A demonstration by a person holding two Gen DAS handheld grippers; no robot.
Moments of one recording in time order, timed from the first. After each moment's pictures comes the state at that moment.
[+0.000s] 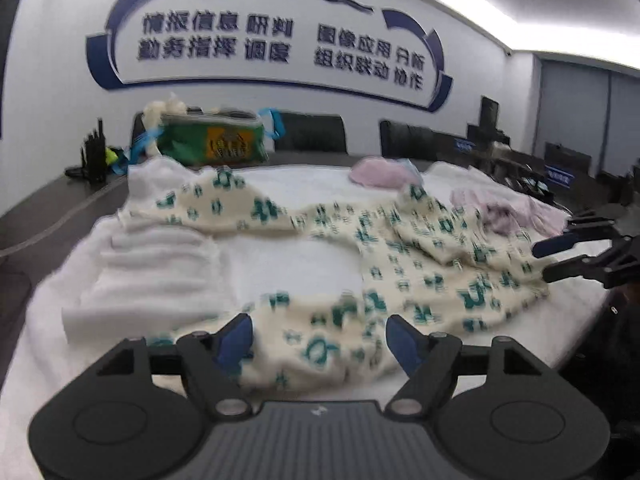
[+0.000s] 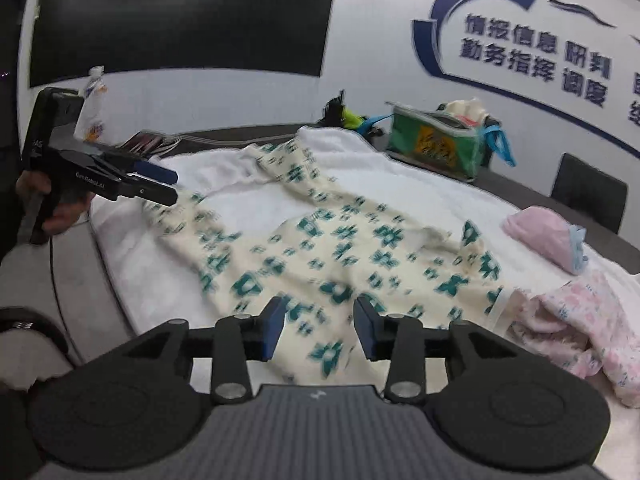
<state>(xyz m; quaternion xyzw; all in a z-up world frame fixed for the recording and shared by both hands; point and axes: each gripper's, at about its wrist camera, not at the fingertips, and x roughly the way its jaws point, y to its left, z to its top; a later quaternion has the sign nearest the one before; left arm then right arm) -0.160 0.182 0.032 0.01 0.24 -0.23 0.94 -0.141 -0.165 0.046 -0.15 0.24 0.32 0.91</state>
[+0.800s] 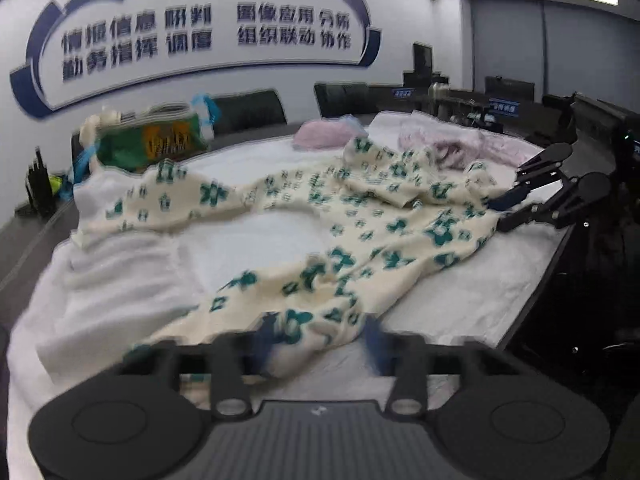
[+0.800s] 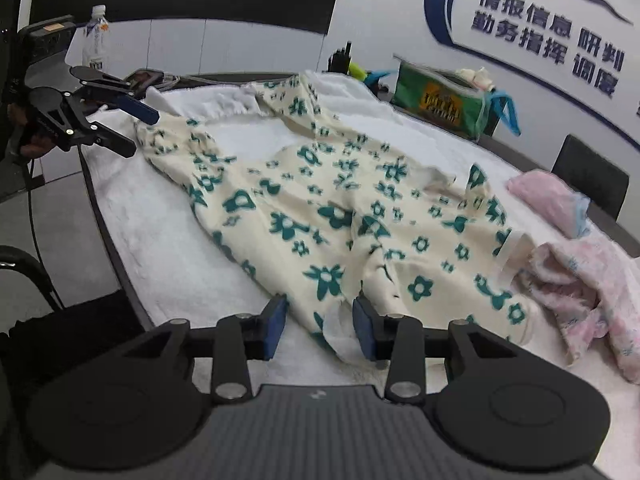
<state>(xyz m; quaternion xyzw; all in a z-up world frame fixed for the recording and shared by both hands) -0.154 0.176 0.024 0.11 0.25 -0.30 0.91 -0.135 -0.174 0.009 -0.18 0.27 0.31 0.89</state>
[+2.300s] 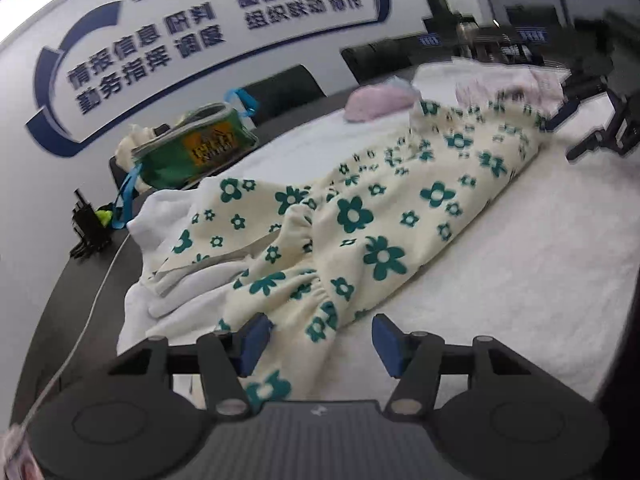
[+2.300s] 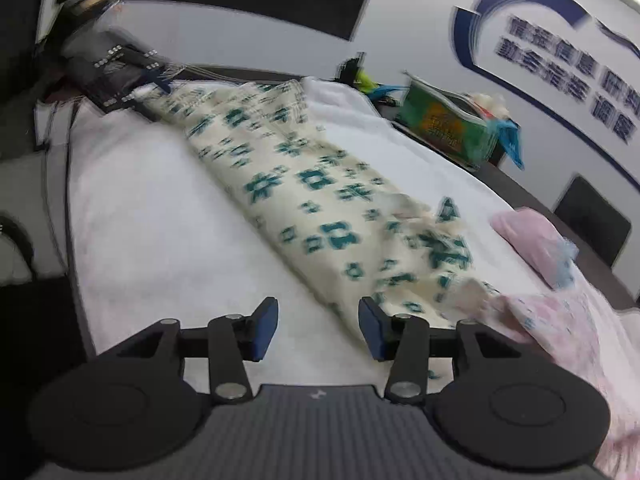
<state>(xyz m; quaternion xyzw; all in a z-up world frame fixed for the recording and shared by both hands) -0.102 0.166 0.041 0.26 0.26 -0.21 0.91 -0.095 -0.188 0.026 -0.26 0.25 0.31 0.88</state>
